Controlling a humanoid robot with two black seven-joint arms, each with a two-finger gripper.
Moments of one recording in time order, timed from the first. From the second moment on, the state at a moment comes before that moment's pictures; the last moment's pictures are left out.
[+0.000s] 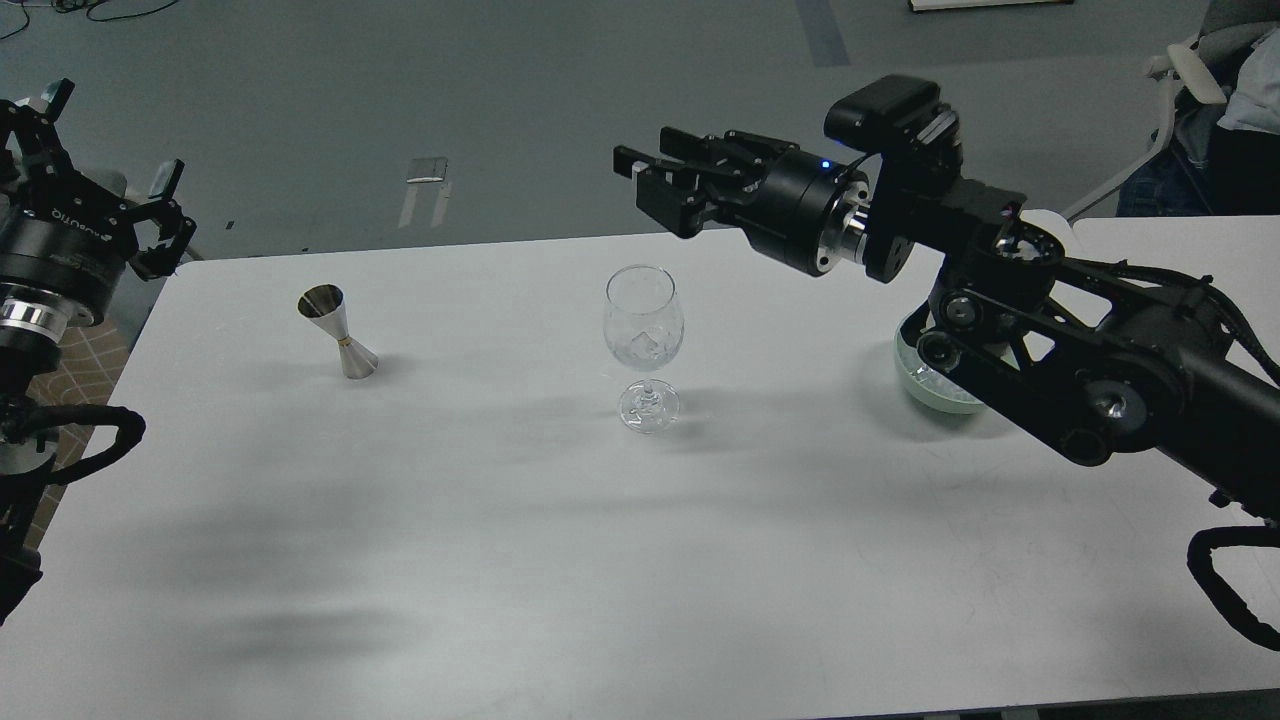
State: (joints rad) left arm -0.42 0.61 -1.31 -1.01 0.36 -0.34 -0.26; right arm 0.89 -0.26 0.76 1.31 -1.86 0.12 0.07
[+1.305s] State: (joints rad) left arm -0.43 0.62 -1.31 -1.00 0.35 -0.40 -0.26; right arm 0.64 -0.21 1.40 1.03 -0.69 0.05 0.09
